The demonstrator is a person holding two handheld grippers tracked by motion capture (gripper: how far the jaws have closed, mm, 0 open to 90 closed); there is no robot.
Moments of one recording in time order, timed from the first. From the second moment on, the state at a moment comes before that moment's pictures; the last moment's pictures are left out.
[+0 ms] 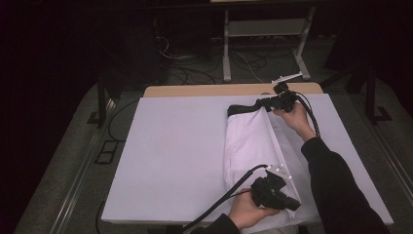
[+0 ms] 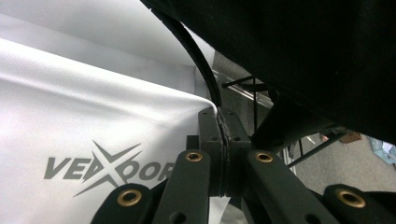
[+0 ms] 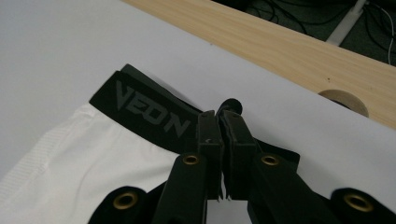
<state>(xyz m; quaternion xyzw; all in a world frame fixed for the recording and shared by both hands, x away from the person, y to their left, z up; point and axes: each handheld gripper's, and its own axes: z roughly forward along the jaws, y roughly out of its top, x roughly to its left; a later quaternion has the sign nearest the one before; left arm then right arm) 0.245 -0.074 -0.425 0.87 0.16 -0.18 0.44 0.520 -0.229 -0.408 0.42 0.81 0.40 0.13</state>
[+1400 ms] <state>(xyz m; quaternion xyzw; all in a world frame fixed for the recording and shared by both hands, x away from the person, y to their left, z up) 0.258 -0.139 -0.458 0.86 0.21 -0.21 0.42 0.529 -0.264 -0.431 0.43 0.82 0.37 0.13</state>
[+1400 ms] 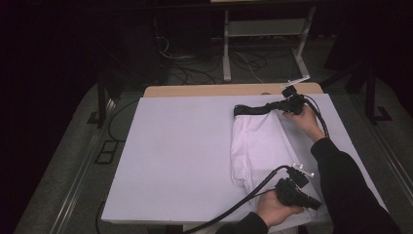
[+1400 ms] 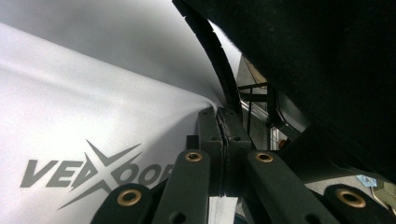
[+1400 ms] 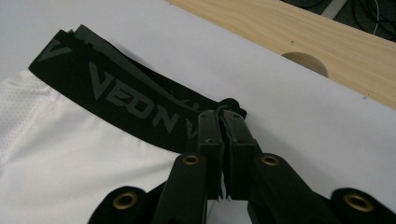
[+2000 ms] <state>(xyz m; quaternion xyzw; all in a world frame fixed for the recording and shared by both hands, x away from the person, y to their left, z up) 0.265 -0.149 -0.471 0.84 0.22 -0.24 0.43 0.529 -0.269 -0.434 0.43 0.82 0.36 0.13</state>
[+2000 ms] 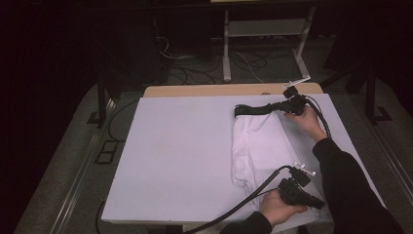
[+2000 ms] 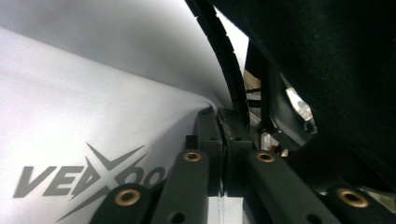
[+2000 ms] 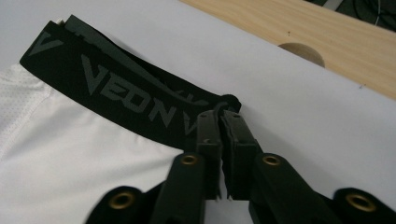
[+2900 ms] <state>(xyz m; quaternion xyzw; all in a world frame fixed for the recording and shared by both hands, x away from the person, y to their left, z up) 0.272 -0.104 -0.436 0.84 0.22 -0.12 0.48 0.488 -0.277 -0.411 0.43 0.80 0.40 0.10</state>
